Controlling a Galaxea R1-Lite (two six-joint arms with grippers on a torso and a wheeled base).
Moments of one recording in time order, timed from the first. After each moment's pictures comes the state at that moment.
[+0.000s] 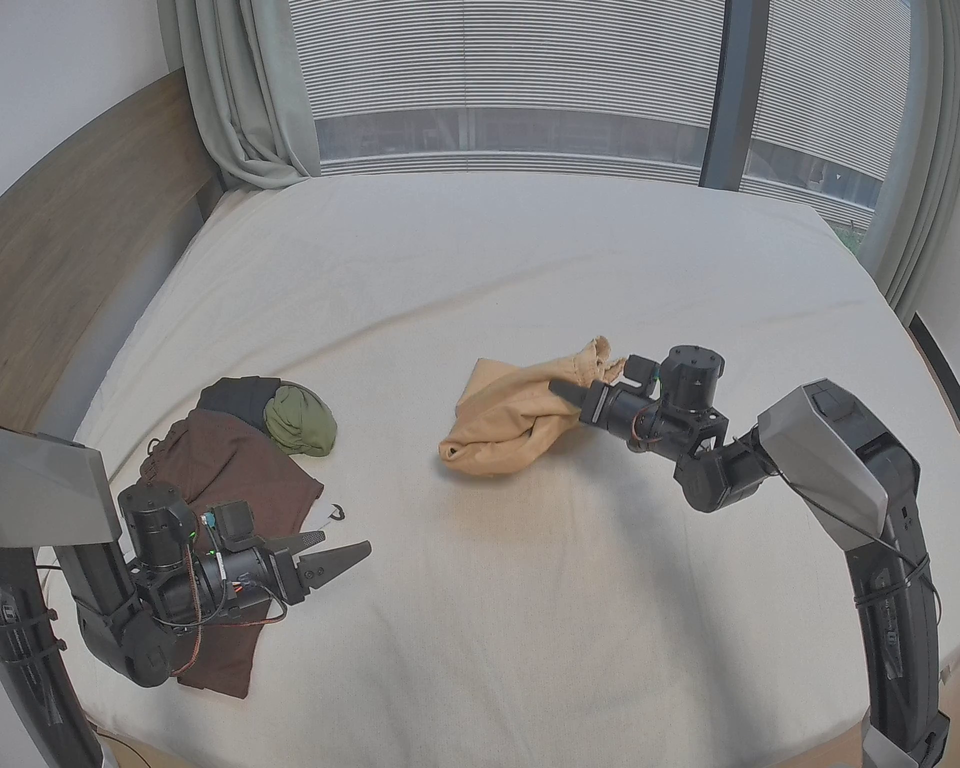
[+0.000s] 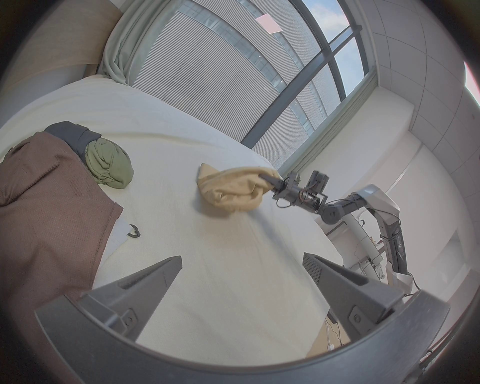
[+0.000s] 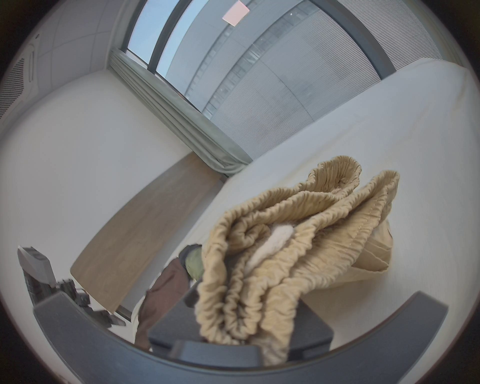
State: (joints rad) left arm -0.16 2.13 -0.27 -1.54 -0.62 -0.32; right arm 0.31 2.58 -1.59 -0.92 0.47 0.53
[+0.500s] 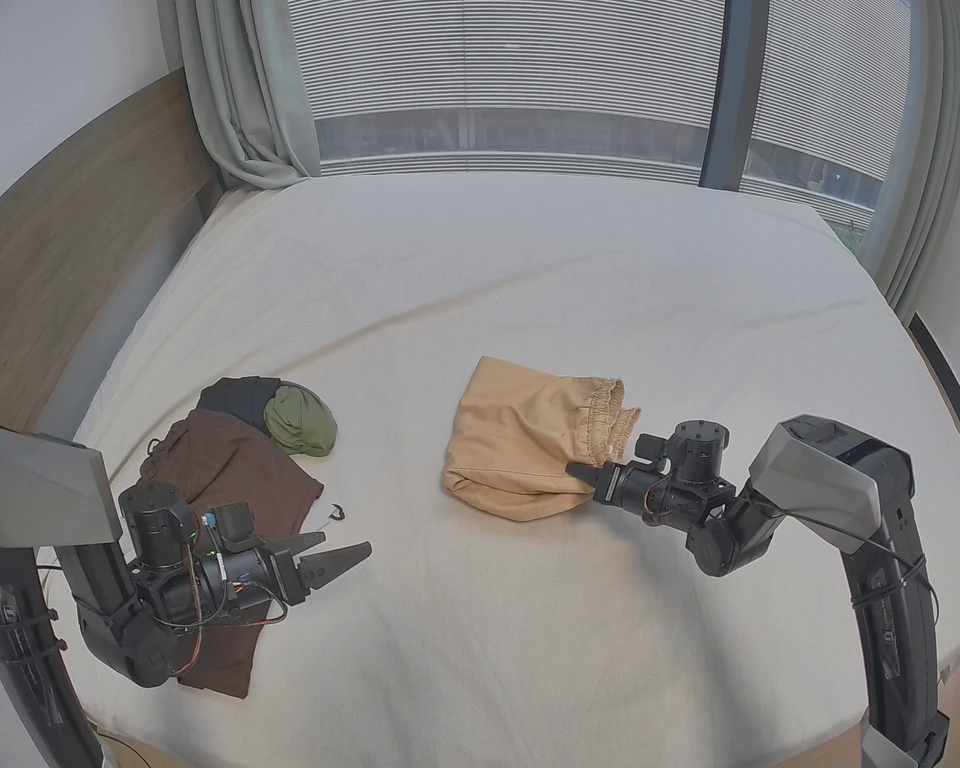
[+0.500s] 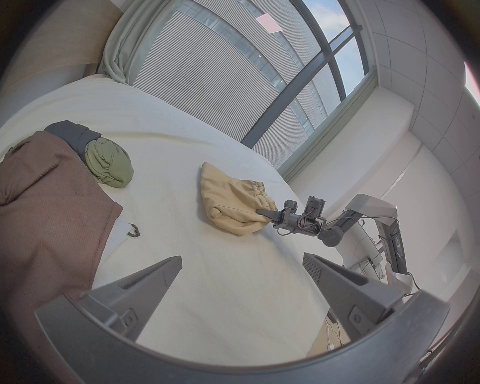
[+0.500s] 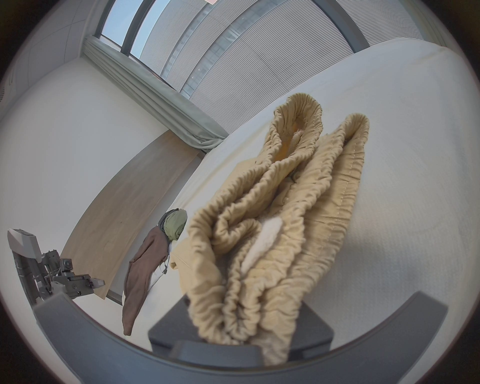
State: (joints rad) left arm -0.16 2.13 -0.27 -1.54 -0.62 -0.32; right arm 0.30 2.61 -1.25 -1.10 0.43 0.50
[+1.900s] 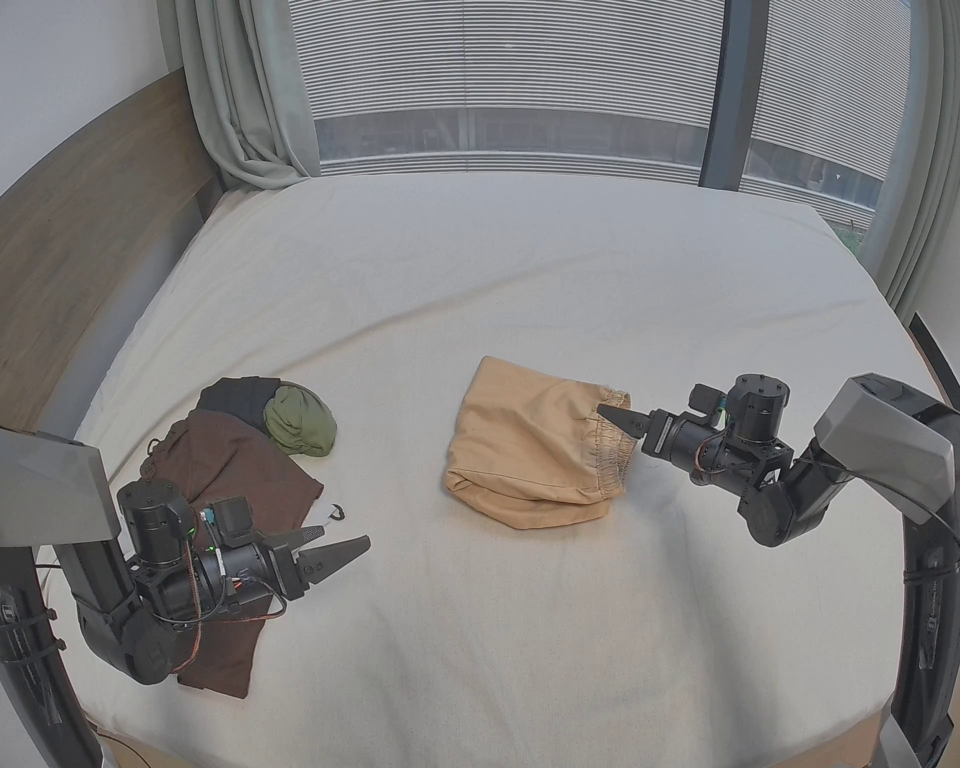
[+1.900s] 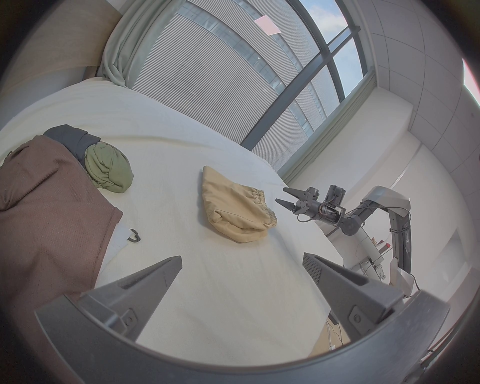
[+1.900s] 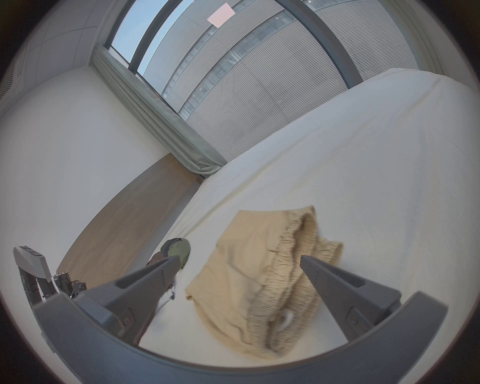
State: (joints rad) left arm -0.16 2.12 -0.28 -1.54 -0.62 -0.32; right arm 0.23 2.38 -1.09 -1.14 0.41 0.49
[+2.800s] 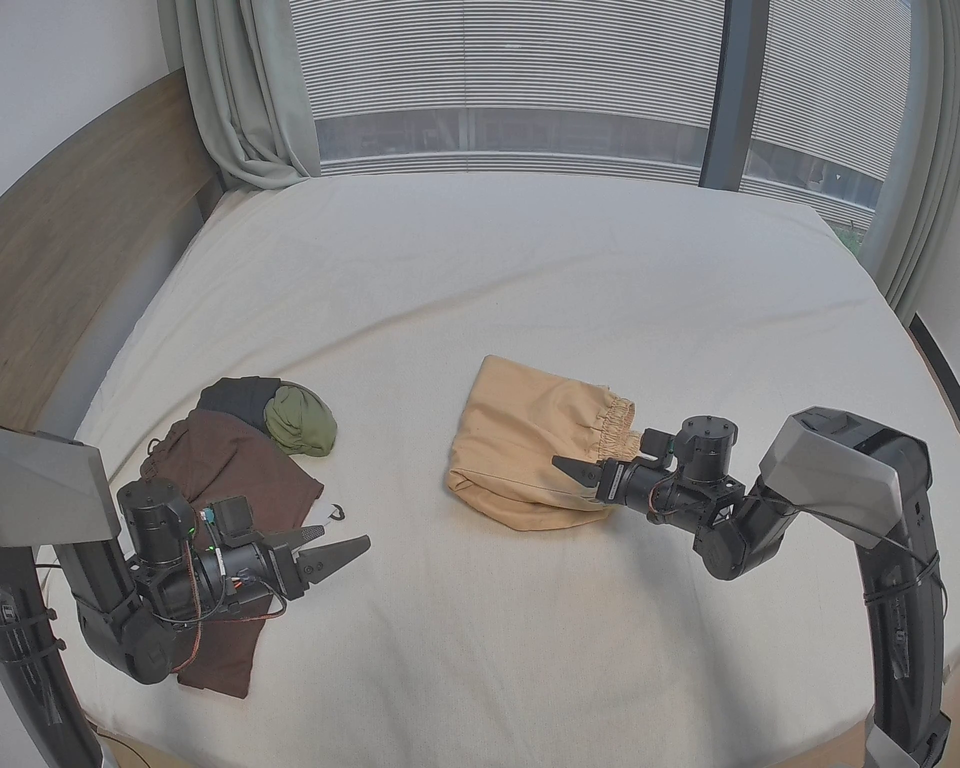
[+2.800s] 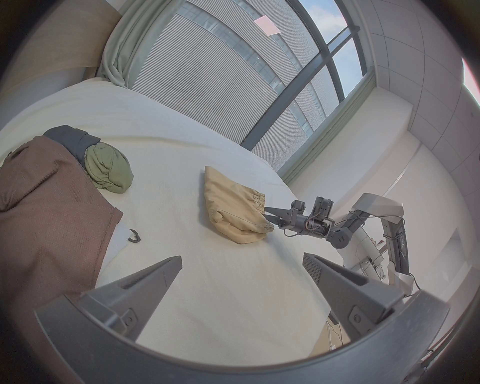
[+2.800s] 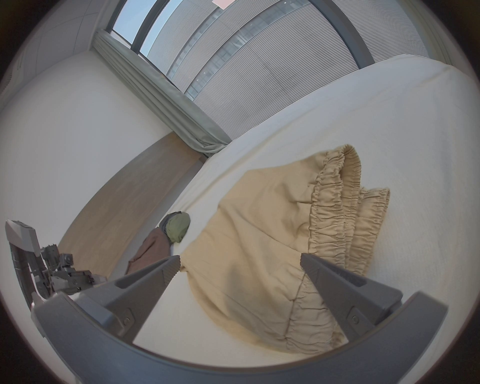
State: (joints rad) left arm -0.16 2.12 -0.28 -1.54 -0.62 -0.32; right arm 0.32 2.53 -1.14 -1.15 0.38 0.46
